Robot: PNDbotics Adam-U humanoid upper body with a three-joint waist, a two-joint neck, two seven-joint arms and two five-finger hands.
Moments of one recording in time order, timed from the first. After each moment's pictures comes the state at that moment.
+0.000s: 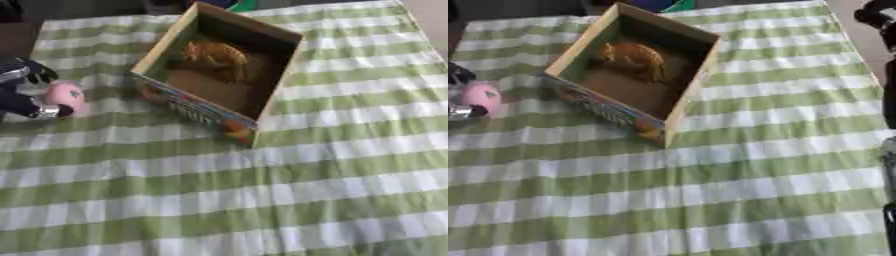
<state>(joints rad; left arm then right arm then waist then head) -0.77 0.79 -0.17 -1.15 -0.78 -0.13 -0.59 -0.37 -0.36 -0.10 -1.98 -0.16 -0.15 -0.15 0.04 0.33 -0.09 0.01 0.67</state>
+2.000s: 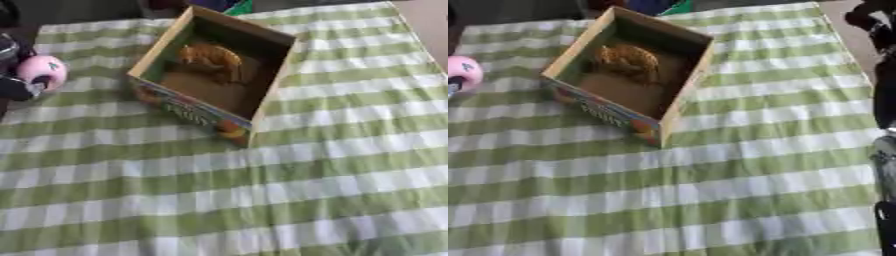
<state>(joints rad) -0.78 0.78 -0.17 -1.24 -0.84 0.06 -0.41 -0.35 -0.35 -0.10 -1.98 -0.16 -0.14 -0.14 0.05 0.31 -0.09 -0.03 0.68</state>
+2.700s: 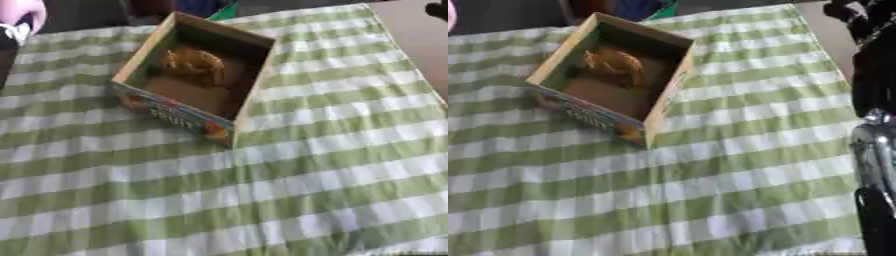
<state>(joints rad) -0.94 0.74 -0.17 -1.40 -0.83 0.08 -0.34 -0.37 -0.35 -0.09 -1.98 -0.17 -0.15 -0.15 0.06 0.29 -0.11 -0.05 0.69</state>
